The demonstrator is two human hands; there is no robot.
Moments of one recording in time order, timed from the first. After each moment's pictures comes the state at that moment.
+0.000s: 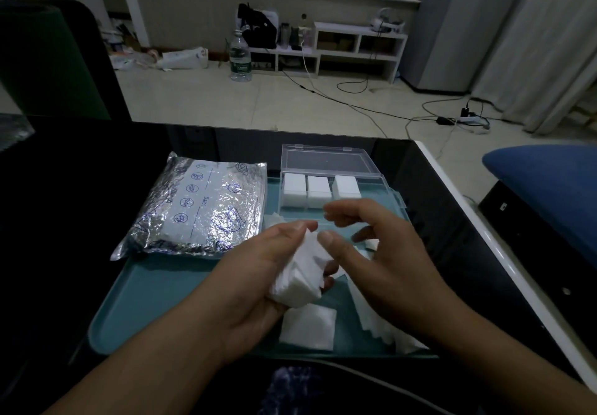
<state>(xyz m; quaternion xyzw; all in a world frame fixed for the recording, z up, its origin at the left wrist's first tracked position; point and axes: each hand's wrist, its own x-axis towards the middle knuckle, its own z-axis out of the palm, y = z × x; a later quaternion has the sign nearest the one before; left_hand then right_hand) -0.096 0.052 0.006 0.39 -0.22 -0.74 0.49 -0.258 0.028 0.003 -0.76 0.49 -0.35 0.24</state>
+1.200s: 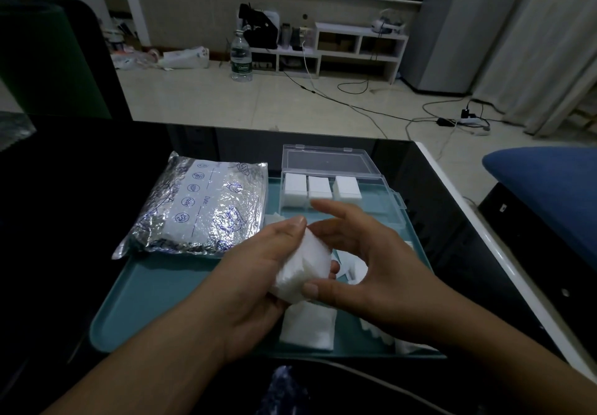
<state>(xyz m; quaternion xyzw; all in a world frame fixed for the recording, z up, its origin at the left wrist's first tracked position) -0.098 0.053 0.010 0.39 -0.22 -0.74 0.50 -0.260 0.034 0.012 -0.78 0.44 -0.26 0.37</state>
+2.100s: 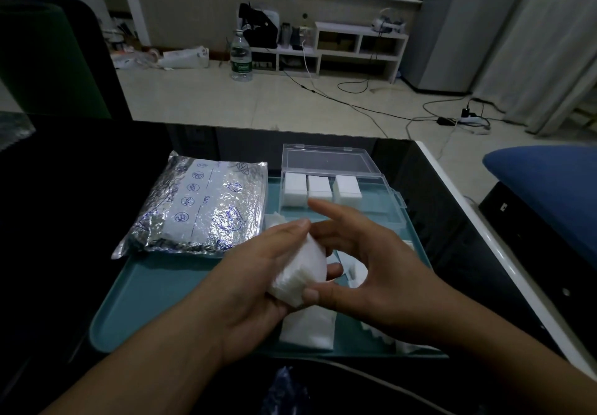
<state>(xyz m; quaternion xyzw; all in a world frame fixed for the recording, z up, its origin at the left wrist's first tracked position) -0.095 0.054 0.010 0.39 -0.22 -0.76 0.47 -0.262 0.034 0.011 -0.79 0.42 -0.24 0.37</state>
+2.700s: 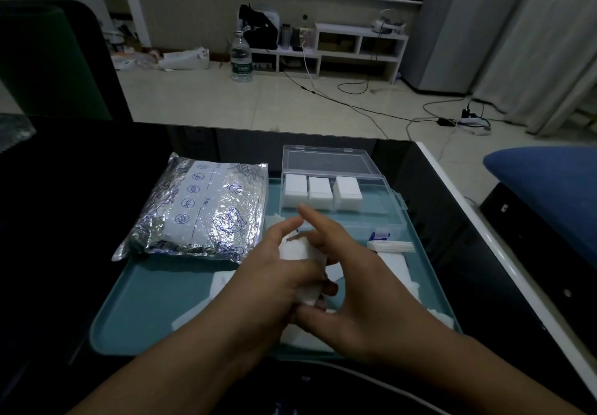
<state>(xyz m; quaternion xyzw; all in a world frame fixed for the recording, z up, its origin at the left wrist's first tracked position) -0.104 0.054 -0.005 0.45 -0.33 -0.67 0.49 -0.244 0.049 -0.004 -0.82 0.40 -0.28 0.31</state>
